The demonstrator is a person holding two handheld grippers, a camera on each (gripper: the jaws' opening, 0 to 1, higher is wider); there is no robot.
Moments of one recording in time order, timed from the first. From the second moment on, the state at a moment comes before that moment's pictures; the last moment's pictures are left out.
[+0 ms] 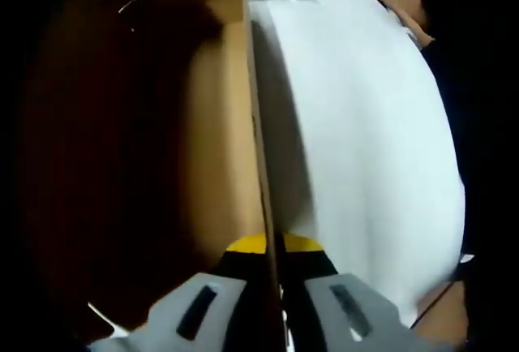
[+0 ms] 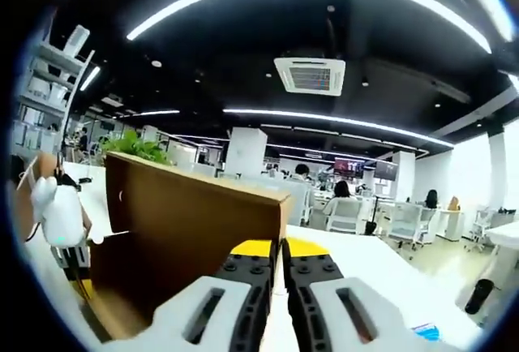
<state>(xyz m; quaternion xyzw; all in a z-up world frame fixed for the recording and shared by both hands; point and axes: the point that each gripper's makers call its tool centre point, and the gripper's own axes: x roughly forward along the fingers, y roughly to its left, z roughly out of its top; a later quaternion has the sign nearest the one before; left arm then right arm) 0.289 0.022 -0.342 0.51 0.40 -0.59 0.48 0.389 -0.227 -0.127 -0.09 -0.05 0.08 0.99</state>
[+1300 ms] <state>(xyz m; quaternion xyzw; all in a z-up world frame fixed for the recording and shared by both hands) 0.291 0.023 -0.343 0.53 0.40 -0.58 0.48 0.350 -0.224 -0.142 -0.10 -0.07 0.04 0.99</state>
